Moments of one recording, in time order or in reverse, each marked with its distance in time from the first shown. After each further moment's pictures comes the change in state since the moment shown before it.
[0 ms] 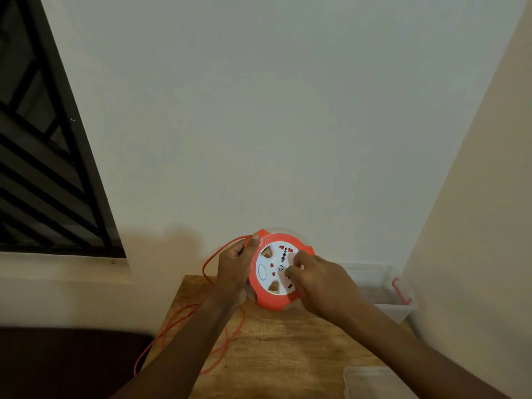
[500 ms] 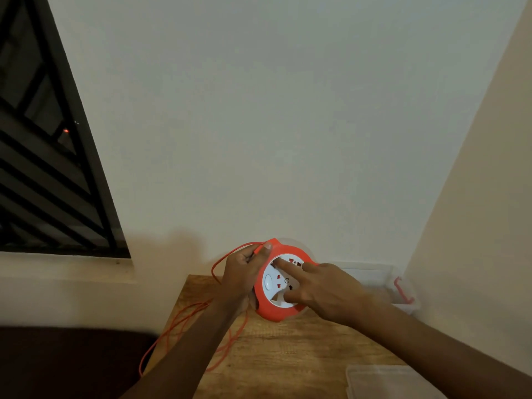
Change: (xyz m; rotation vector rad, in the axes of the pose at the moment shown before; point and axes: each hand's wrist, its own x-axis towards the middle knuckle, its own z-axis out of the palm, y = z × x) left_hand -0.004 -0.007 -0.004 0.148 -0.110 0.074; right_hand 0.005 0.014 0.002 -0.099 -0.206 -0.370
